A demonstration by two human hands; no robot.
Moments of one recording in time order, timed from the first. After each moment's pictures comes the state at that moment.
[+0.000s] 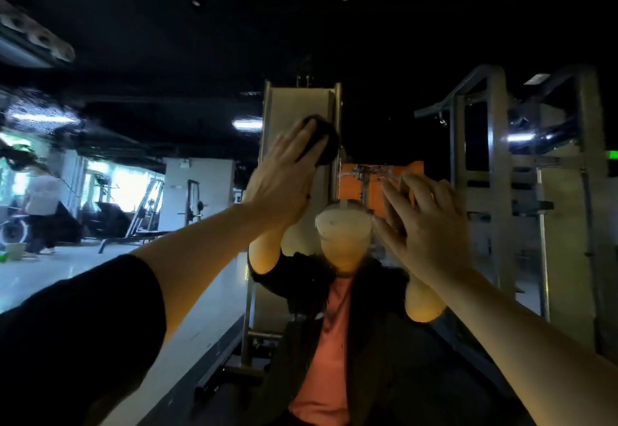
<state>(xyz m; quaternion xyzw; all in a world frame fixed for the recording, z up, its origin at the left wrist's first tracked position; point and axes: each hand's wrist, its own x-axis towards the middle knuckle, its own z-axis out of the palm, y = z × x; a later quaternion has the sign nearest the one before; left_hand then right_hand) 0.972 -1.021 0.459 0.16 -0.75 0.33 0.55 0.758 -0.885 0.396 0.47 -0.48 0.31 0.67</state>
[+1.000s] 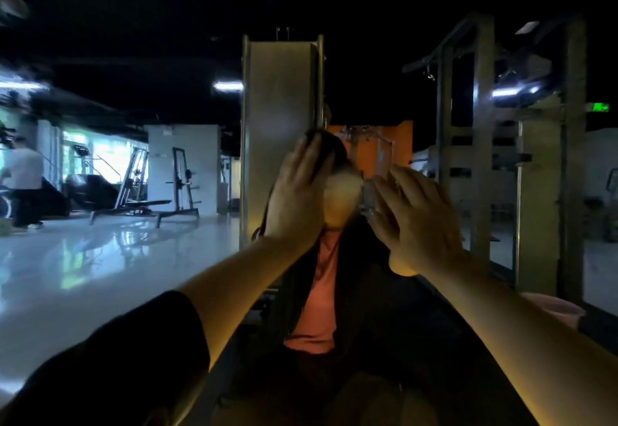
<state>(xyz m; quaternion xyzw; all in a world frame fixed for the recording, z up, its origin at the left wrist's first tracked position) 0.910 -0.970 0.347 0.17 -0.75 0.22 0.60 0.739 -0.848 0.329 0.53 -0.51 0.30 0.62</state>
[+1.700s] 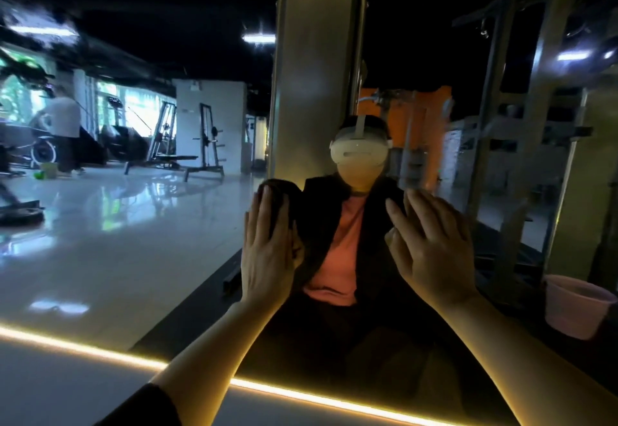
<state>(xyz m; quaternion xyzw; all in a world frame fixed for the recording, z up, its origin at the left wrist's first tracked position) 0.986 -1.008 0.181 0.28 -0.74 0.12 0.60 0.770 -0.874 0.230 0.54 -0.50 0.31 0.60</state>
